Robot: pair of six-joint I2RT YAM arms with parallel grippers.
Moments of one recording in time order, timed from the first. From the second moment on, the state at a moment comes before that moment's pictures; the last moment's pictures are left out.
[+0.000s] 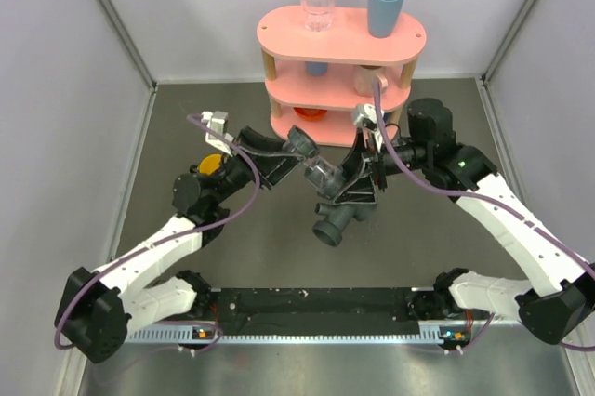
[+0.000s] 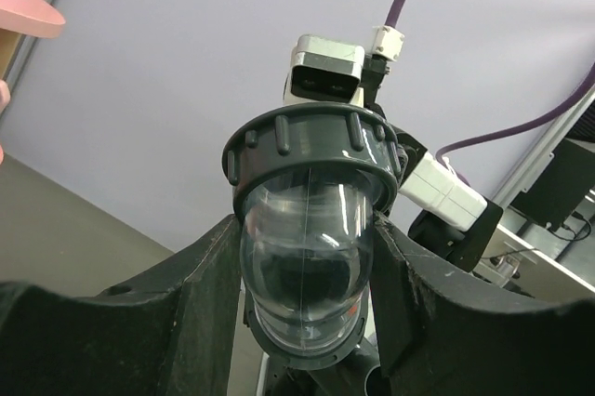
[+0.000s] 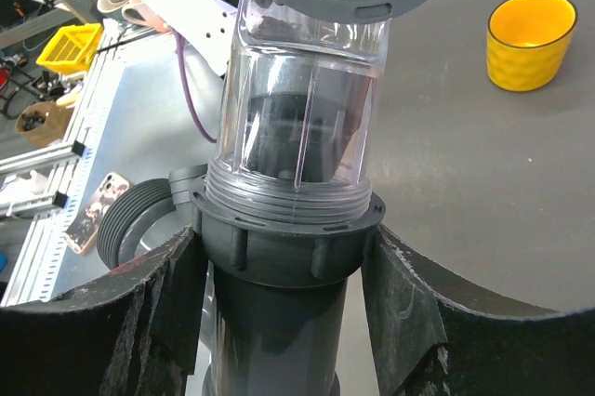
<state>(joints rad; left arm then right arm) -0.60 1.01 0.58 1.09 0.49 -1.02 0.58 1.14 1.22 -0.48 -1.06 0.00</state>
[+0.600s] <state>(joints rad) -0.50 0.84 0.83 0.29 0.54 -0.98 0.55 1.07 1.22 -0.57 -0.71 -0.22</state>
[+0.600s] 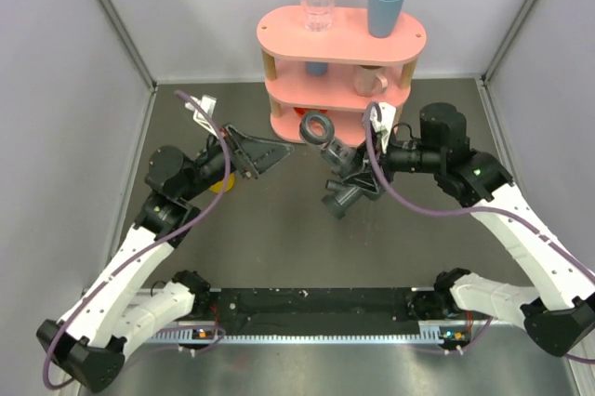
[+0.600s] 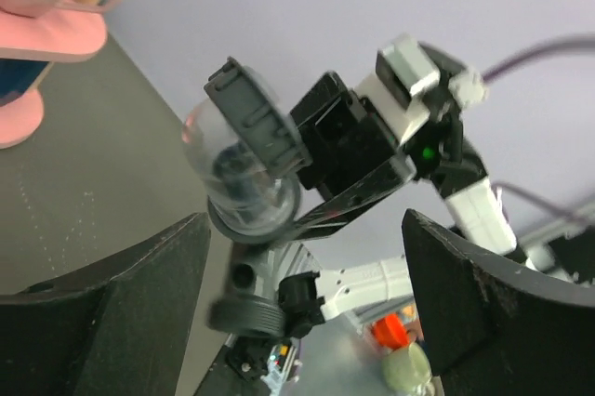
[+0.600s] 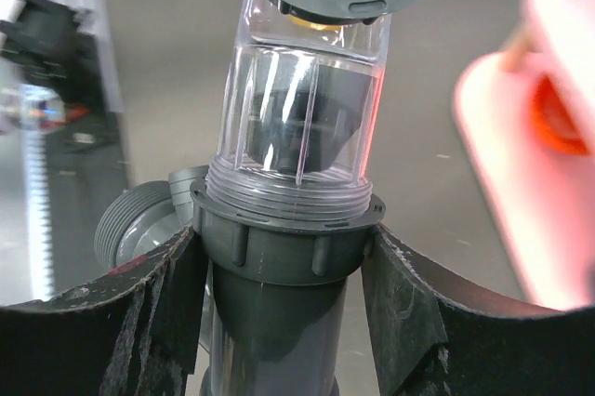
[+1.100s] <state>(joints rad) -0.35 1.07 1.26 -0.33 0.66 -1.21 0.92 0.93 1.18 -0.46 0.07 -0.98</state>
